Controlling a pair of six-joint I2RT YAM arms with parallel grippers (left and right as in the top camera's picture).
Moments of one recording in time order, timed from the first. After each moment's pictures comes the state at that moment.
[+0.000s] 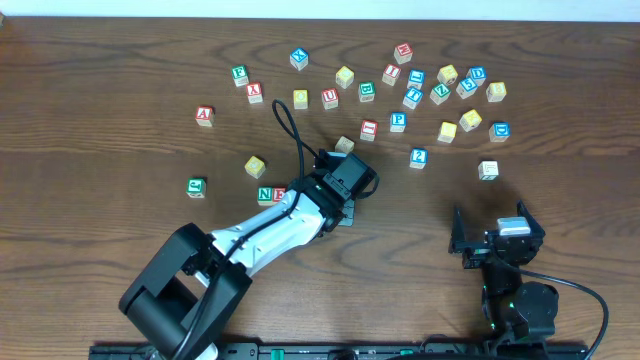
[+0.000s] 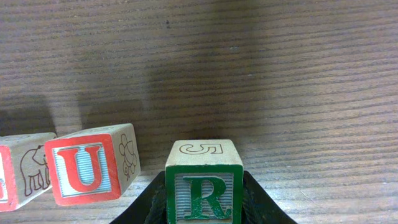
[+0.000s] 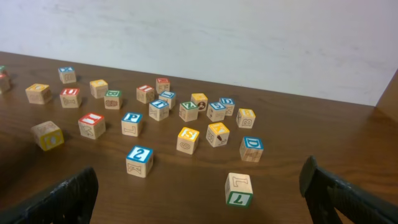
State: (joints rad) left arm -0.76 1.79 1.04 -0.50 -0.20 -0.63; right arm 0.06 0.01 0.01 -0.07 0.01 -0.11
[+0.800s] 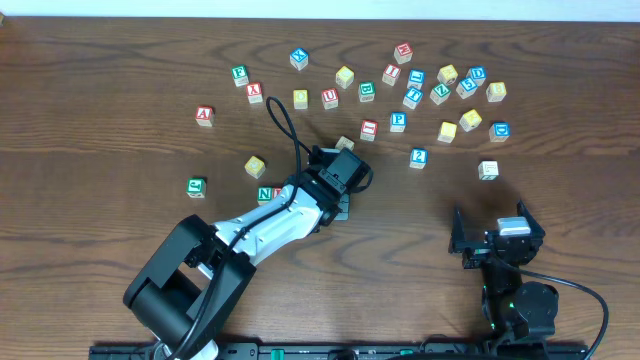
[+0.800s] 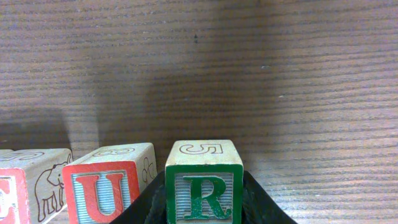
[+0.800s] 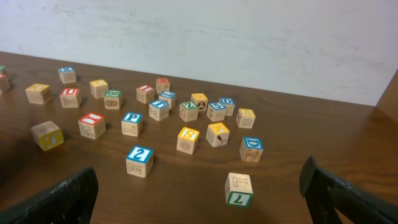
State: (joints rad) left arm -0.73 1.82 1.04 -0.47 -0.21 -0.62; right arm 0.06 0.01 0.01 -0.07 0.01 -0.11
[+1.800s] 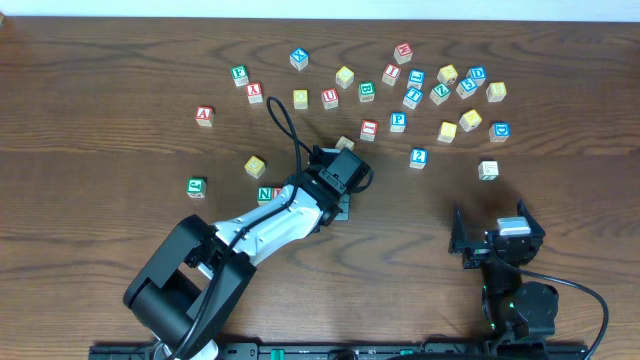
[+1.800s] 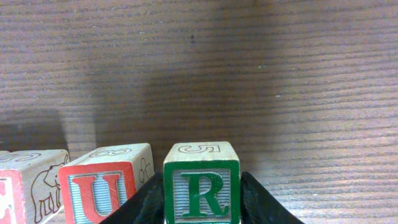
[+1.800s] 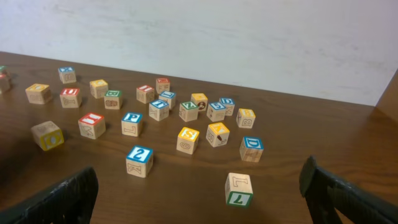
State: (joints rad) left arm -0.73 1.82 1.04 -0.47 -0.20 -0.62; right arm 0.06 0.01 0.01 -0.07 0.01 -0.11
